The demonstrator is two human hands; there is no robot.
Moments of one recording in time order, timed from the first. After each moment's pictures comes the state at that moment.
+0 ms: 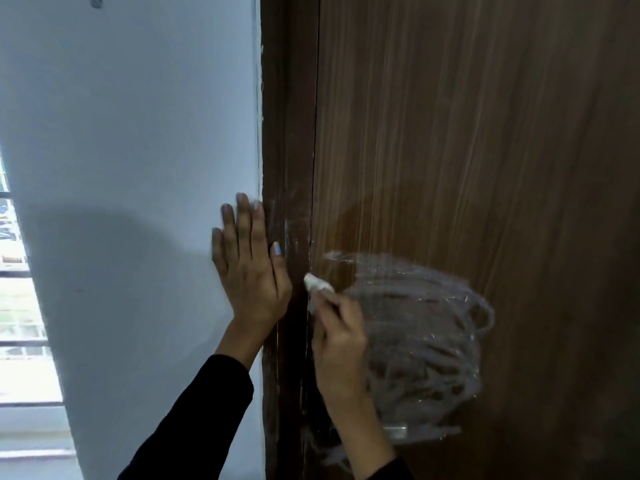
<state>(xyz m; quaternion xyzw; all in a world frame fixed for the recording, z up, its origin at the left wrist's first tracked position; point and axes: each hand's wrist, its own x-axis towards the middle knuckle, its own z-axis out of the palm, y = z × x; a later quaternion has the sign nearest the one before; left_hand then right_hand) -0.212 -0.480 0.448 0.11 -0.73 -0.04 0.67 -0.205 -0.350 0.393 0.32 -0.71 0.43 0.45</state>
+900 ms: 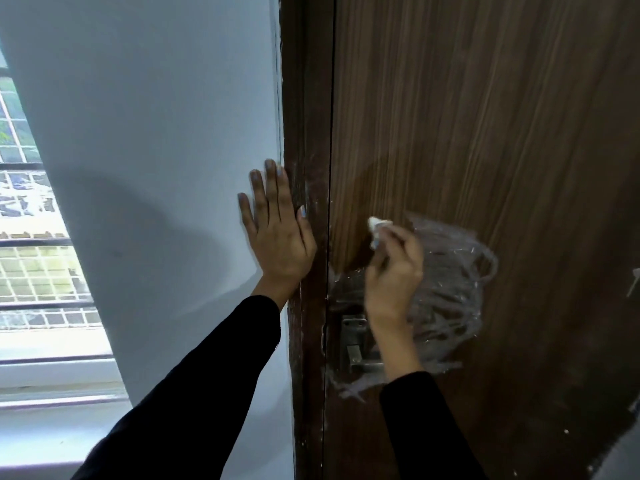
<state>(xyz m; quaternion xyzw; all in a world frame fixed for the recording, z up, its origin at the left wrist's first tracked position) -0.210 -0.479 0.444 0.11 -0.75 -0.01 0.65 -0.213 -0.329 0.418 0.17 -0.70 0.49 0.49</state>
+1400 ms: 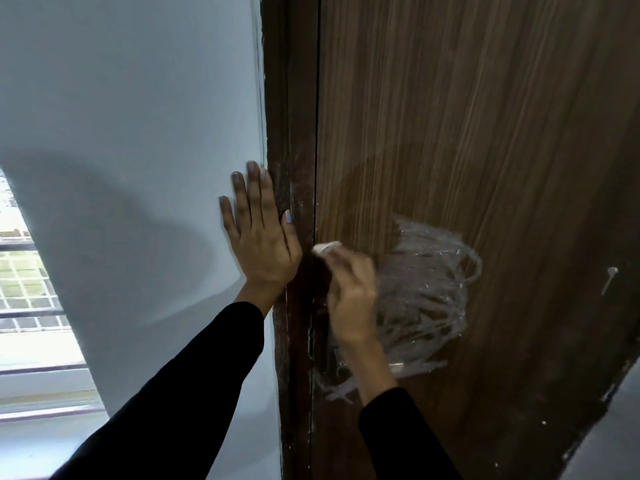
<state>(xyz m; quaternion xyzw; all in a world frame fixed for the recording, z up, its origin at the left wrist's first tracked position) -0.213 -0.481 0.443 0.10 -0.74 -0.01 0.66 -0.208 -0.346 0.391 0.29 -0.73 0.40 0.46</state>
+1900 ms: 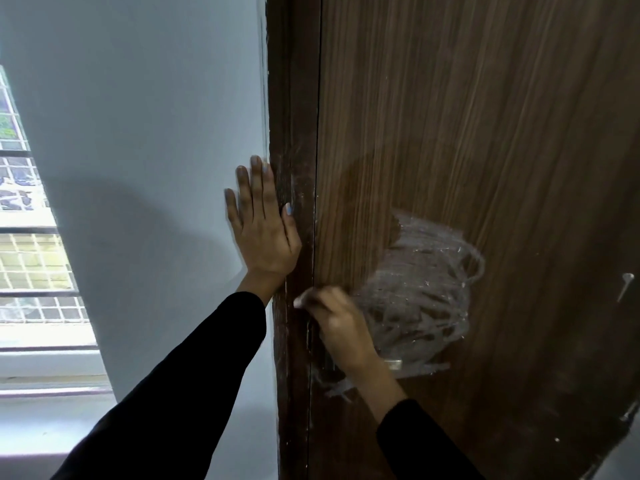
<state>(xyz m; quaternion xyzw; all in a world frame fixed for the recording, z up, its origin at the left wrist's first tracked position) -0.210 -0.478 0.439 0.11 -0.74 -0.02 0.66 -0.204 -0.327 0.346 0.49 -0.74 0.28 0.37</state>
